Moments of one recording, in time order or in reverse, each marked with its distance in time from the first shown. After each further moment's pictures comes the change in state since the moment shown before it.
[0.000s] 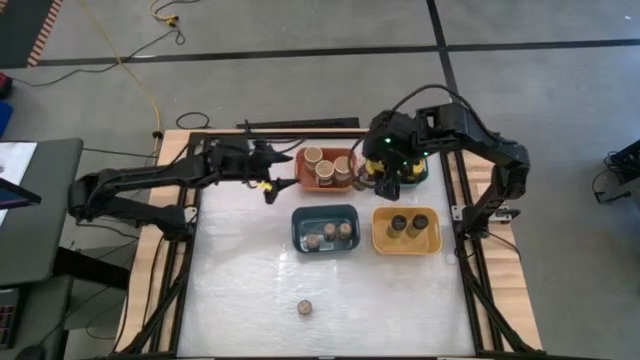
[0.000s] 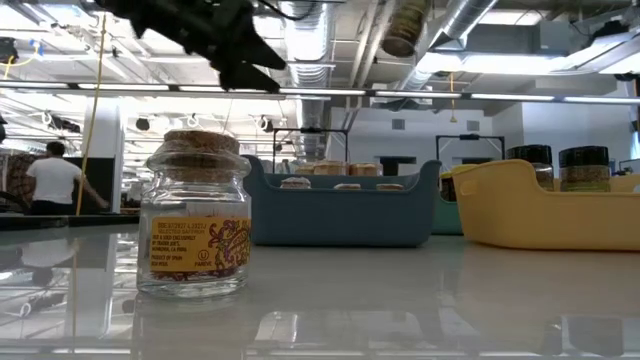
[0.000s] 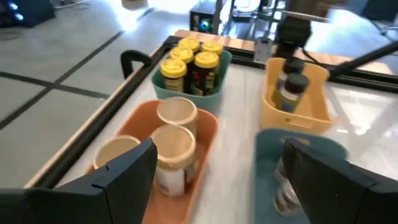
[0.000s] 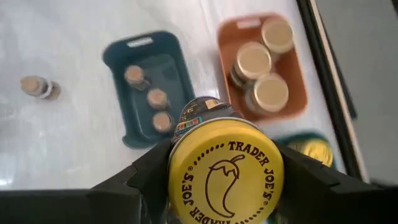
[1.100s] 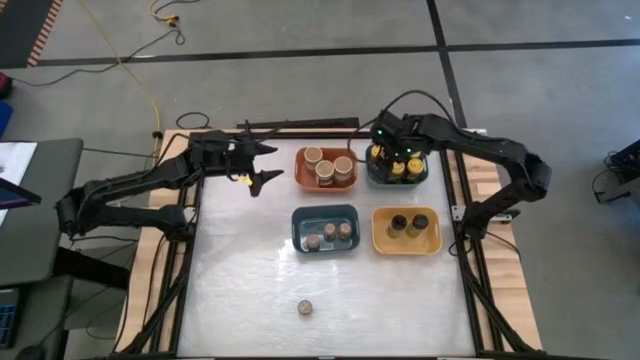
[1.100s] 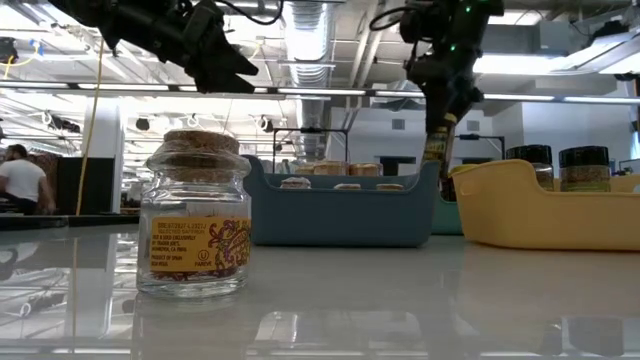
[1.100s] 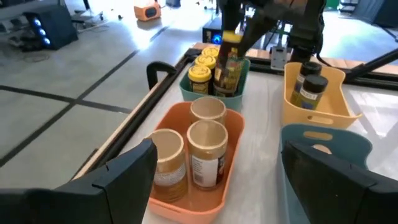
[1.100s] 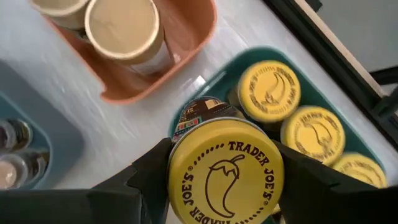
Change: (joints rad) left arm 0.154 -0.176 -0.139 0.024 0.095 0.092; right arm -0.370 -0.214 -0.879 0.517 0.051 0.193
